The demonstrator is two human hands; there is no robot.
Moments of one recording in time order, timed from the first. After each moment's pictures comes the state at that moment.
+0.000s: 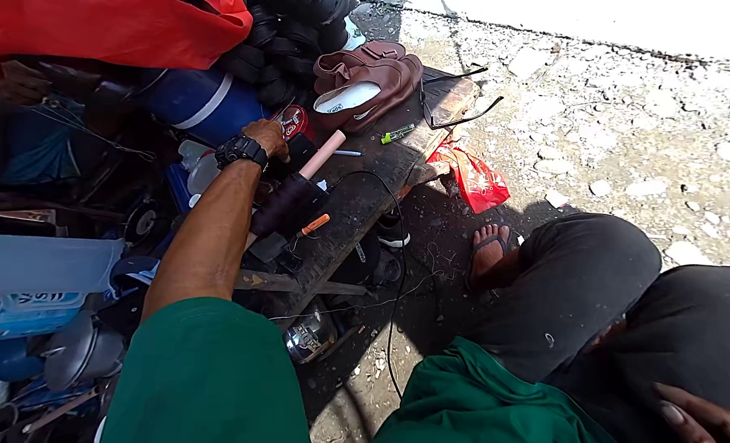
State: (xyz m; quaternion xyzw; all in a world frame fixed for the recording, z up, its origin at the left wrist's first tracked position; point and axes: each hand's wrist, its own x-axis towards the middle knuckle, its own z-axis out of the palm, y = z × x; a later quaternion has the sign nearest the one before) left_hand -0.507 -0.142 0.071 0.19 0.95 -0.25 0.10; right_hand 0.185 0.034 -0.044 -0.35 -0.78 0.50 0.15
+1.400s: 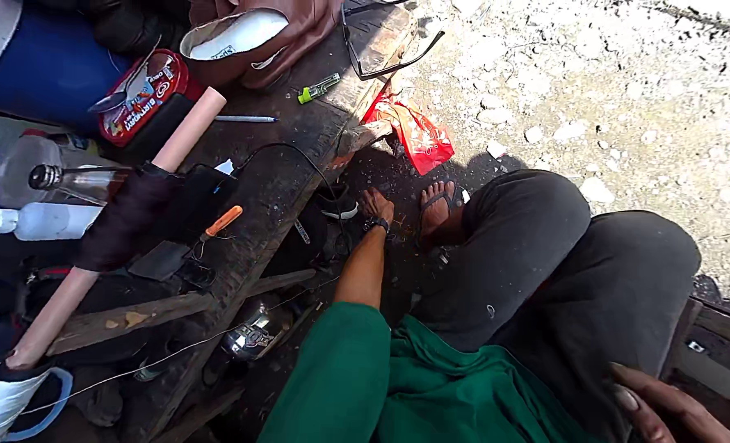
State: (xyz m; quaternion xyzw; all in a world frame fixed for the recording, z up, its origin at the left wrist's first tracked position) left_hand -0.227 -0.025 -0.283 0.14 0.94 0.08 0.31; right_hand 0.207 0.015 -0.018 -0.38 -0.74 0.52 0.19
